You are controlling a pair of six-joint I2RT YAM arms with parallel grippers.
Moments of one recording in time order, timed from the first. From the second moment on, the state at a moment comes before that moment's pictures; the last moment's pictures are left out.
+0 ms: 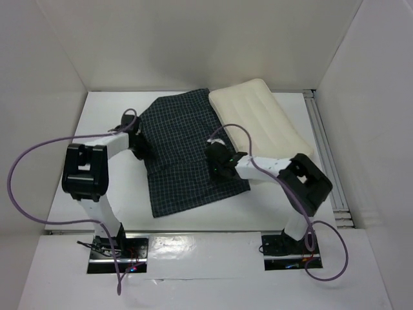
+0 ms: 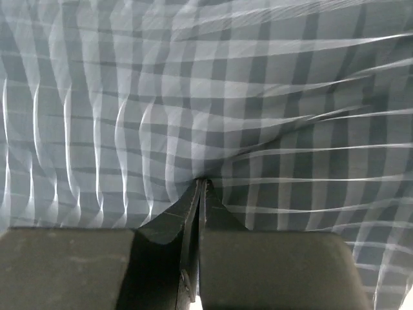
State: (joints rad) left arm -0.02 1.86 1.15 -0.41 0.14 -0.69; right arm 0.81 1.75 1.00 -0.25 0.13 0.49
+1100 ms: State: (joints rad) left arm 0.05 1.99 1.42 -0.68 -0.11 -0.64; right arm 1.25 1.94 1.27 -0.32 0.18 0.42
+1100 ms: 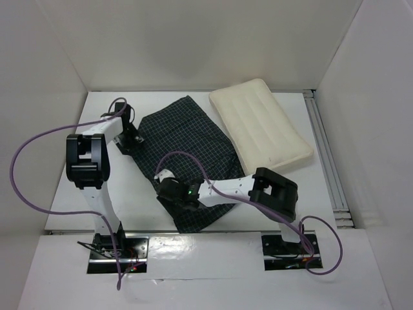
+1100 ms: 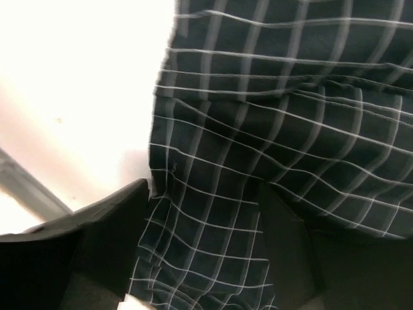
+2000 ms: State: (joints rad) left arm 0.23 1.58 1.60 -0.81 -0.03 -0.59; right arm 1.07 1.68 1.30 -0.24 0.32 0.15
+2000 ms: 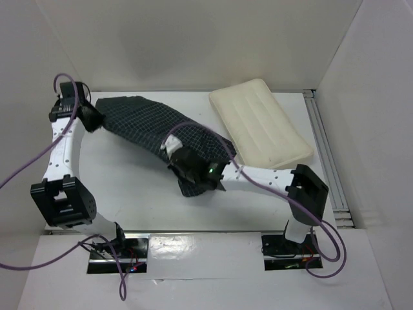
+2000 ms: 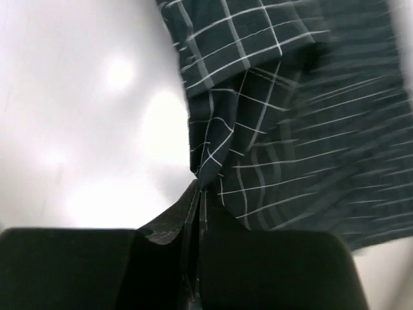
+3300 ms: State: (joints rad) left arm -0.68 1.96 1.38 -0.72 -0.29 -0.32; right arm 0.42 1.25 0.93 -0.33 0.03 0.45
